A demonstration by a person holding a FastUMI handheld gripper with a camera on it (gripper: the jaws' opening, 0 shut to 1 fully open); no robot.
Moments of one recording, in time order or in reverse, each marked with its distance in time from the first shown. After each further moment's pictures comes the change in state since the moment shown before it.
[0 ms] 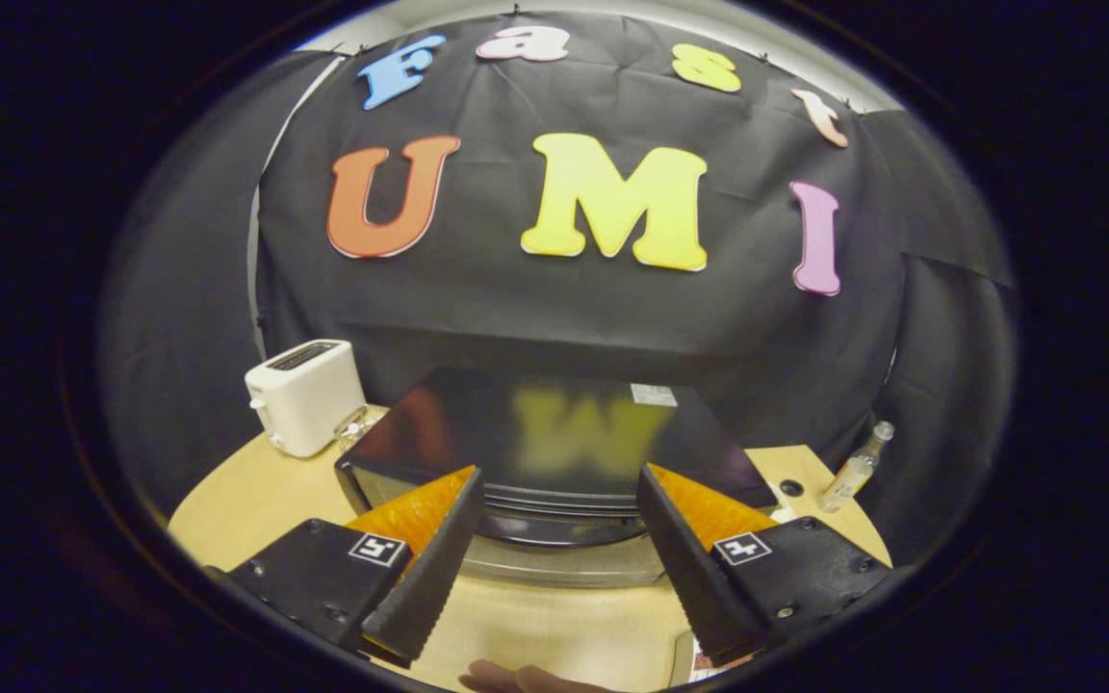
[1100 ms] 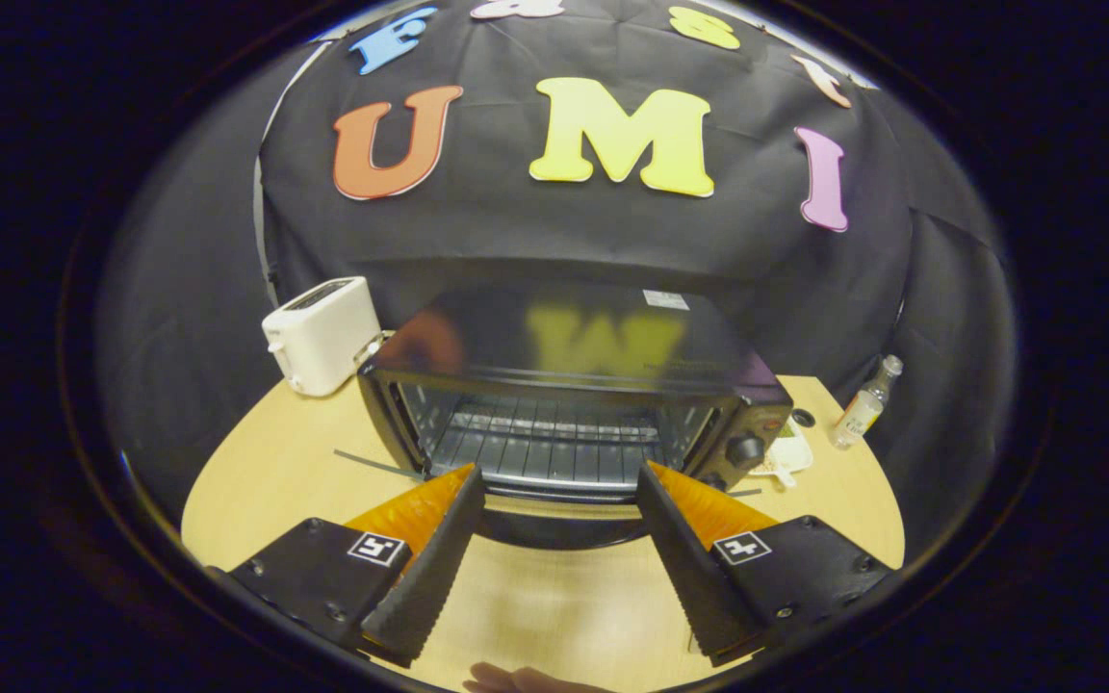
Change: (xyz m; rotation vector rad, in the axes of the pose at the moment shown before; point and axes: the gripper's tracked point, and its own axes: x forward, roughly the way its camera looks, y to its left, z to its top) arm -0.061 0.012 -0.079 0.025 0.180 0.022
